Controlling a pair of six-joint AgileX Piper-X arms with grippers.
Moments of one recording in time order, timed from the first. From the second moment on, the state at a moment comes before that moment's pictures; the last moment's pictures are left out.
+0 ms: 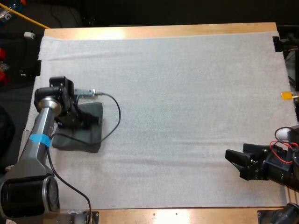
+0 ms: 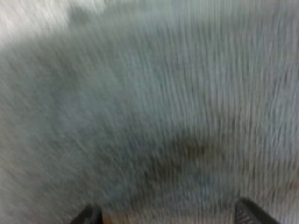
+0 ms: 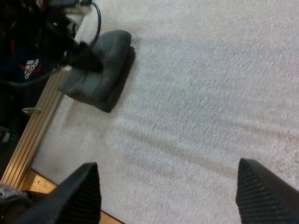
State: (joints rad) left arm 0.10 1.61 -1.10 1.03 0.01 -1.62; right arm 0.67 0.58 -0.97 1.07 -0.15 -1.30
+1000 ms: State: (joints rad) left arm 0.10 1.55 -1.30 1.05 0.04 -1.67; right arm 0.67 0.58 -0.97 1.06 -0.15 -1.28
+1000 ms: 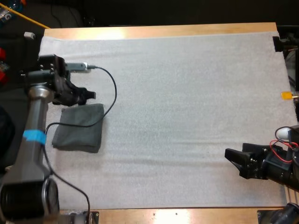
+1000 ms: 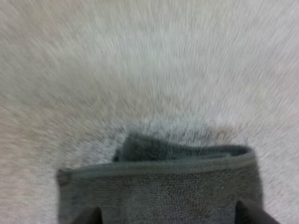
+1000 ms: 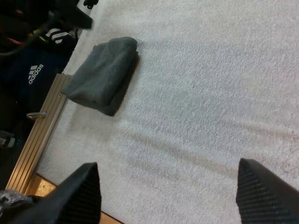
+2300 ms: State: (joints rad) left arm 0.04 0.97 -1.30 1.26 0.21 -1.65; right arm 0.18 0.90 -0.97 0.99 -0.07 -1.61
